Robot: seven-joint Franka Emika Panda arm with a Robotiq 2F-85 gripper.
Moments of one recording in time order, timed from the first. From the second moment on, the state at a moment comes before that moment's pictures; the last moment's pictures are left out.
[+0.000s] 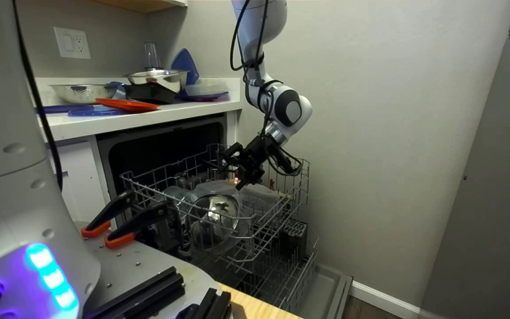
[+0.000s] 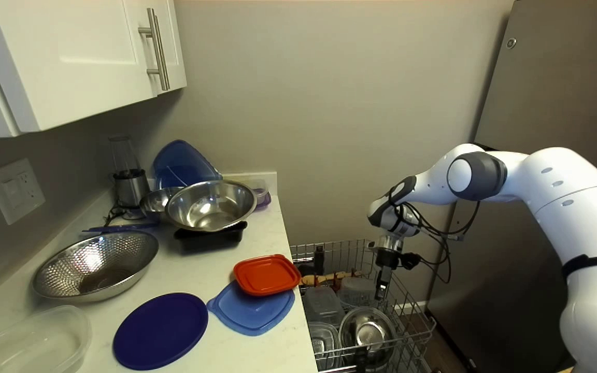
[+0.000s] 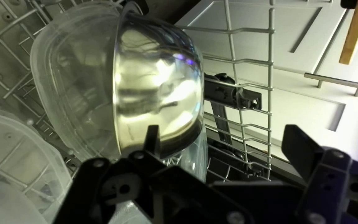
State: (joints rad) arm -0.17 1.02 0.11 -1.53 0.38 1.78 -1.30
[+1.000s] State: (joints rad) arm -0.19 1.17 0.11 -1.41 0.35 1.77 -1.34
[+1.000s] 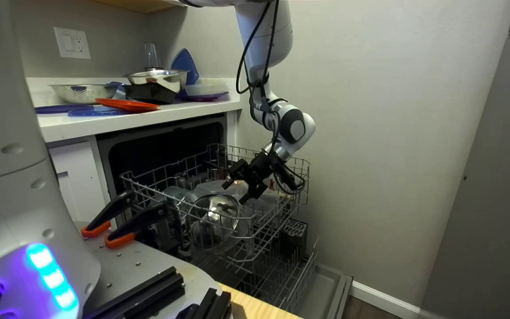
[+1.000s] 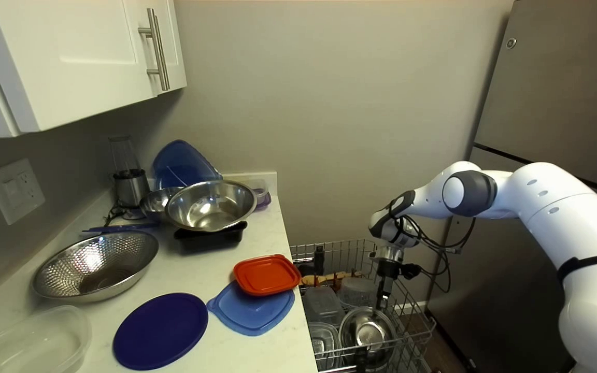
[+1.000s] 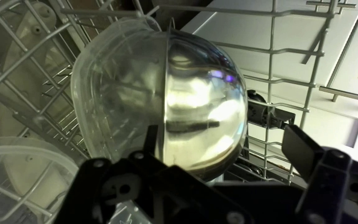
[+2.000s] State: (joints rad) arm -0.20 1.24 0.12 -1.33 0.34 1.74 -1.34
